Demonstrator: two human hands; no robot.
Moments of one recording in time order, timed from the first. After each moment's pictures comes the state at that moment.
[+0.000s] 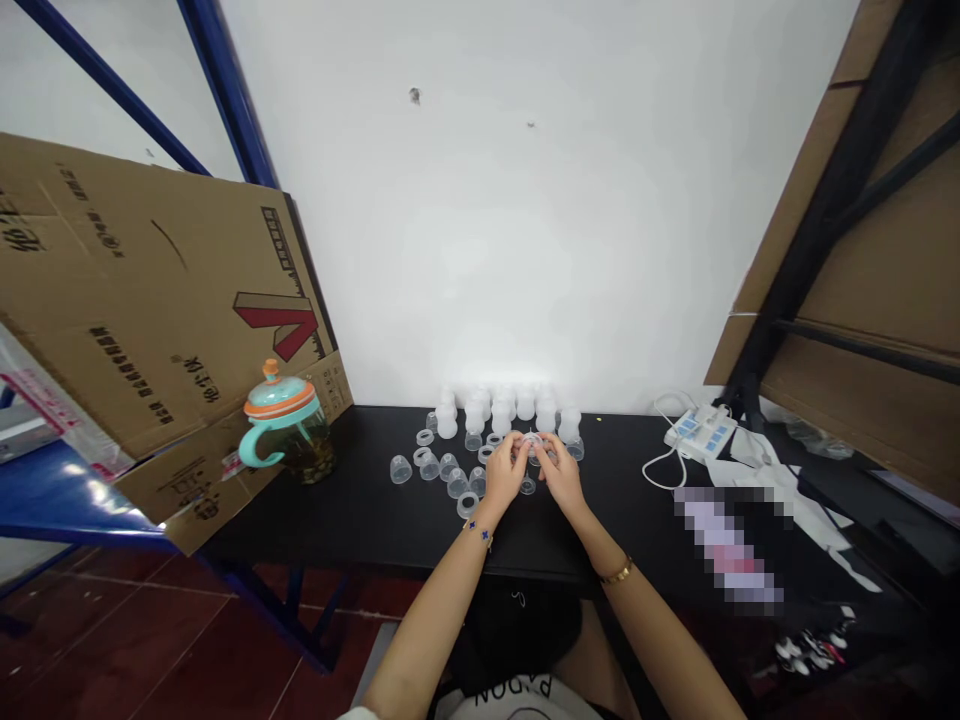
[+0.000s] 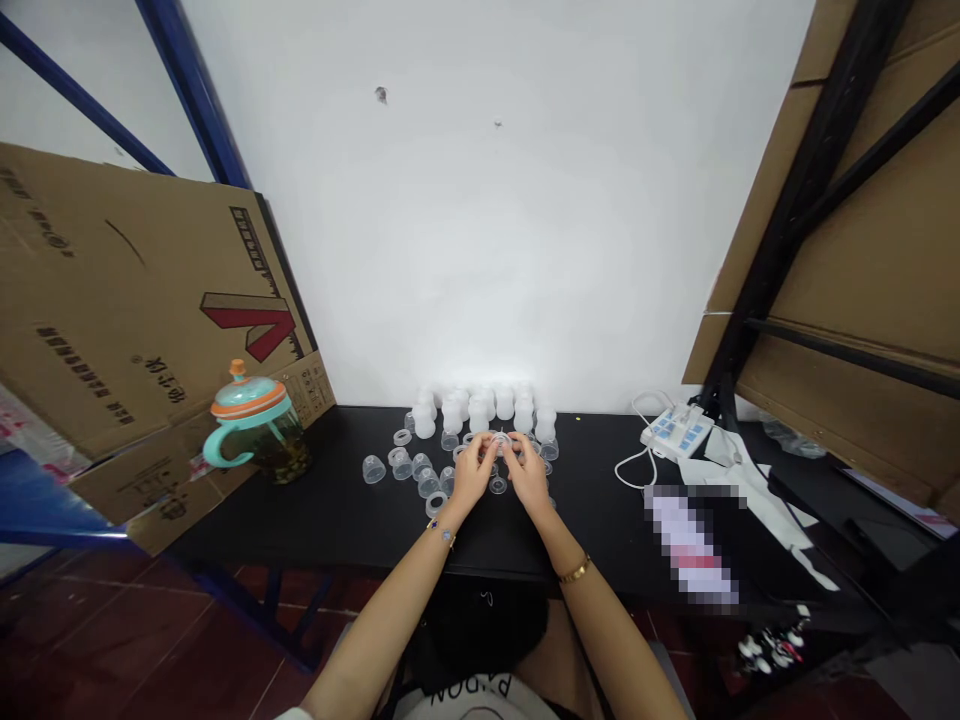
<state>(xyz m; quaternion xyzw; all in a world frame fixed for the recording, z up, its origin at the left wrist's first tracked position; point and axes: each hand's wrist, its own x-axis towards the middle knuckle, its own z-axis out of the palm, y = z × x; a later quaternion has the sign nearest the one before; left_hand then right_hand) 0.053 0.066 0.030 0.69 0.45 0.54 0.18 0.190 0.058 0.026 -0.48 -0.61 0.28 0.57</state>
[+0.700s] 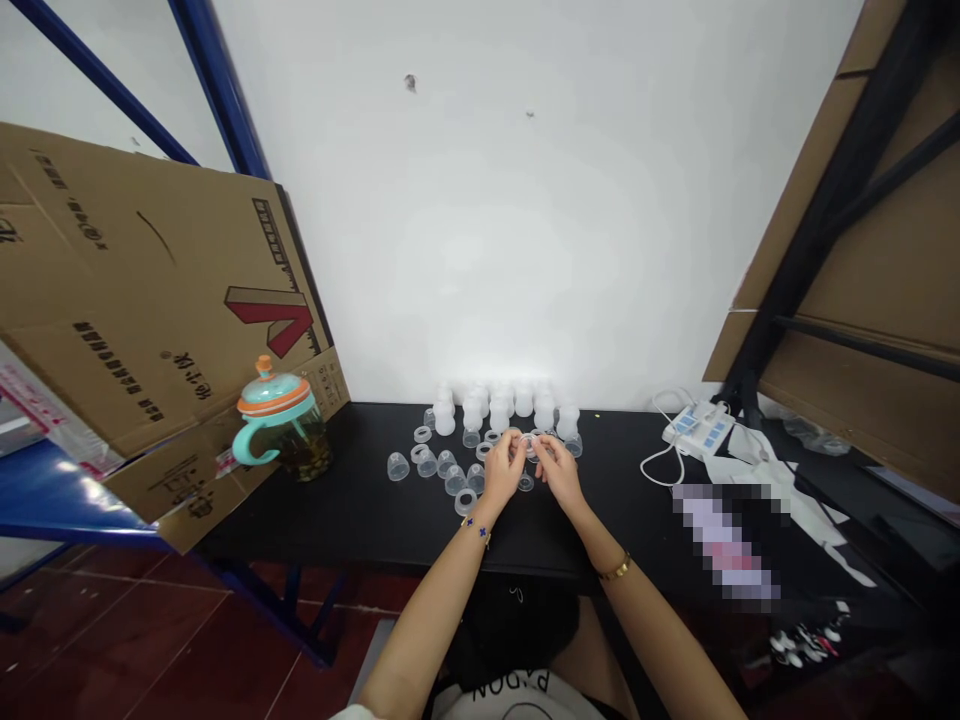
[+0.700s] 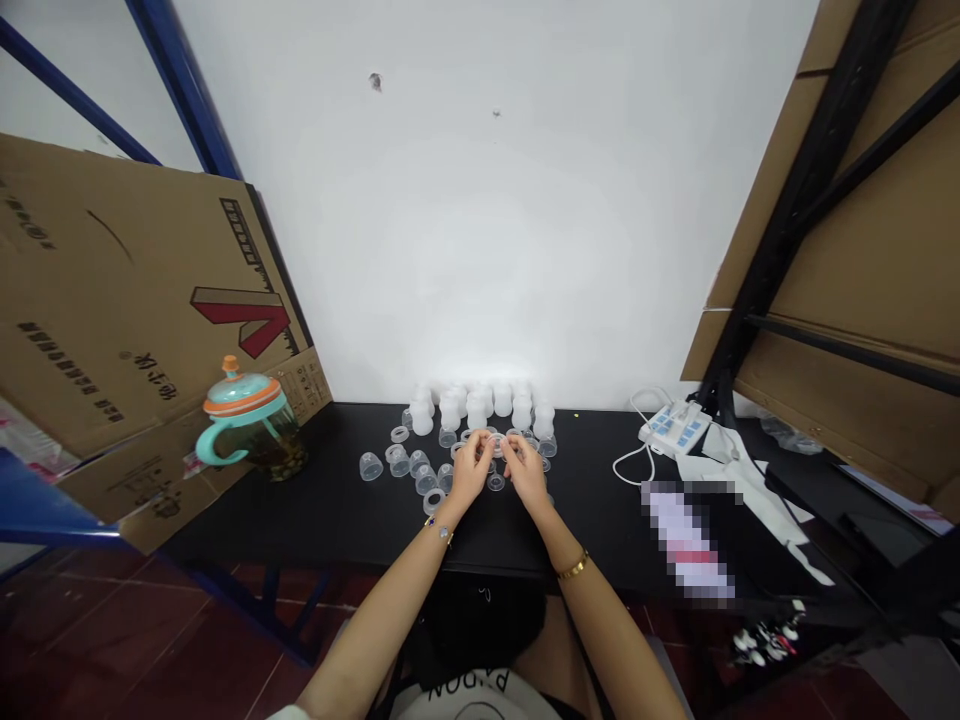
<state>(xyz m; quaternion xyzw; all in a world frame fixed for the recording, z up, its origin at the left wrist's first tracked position) 0.055 0.065 0.030 0.68 0.45 0.54 0.21 0.189 0.059 0.029 -0.47 -0.59 0.33 0.57</state>
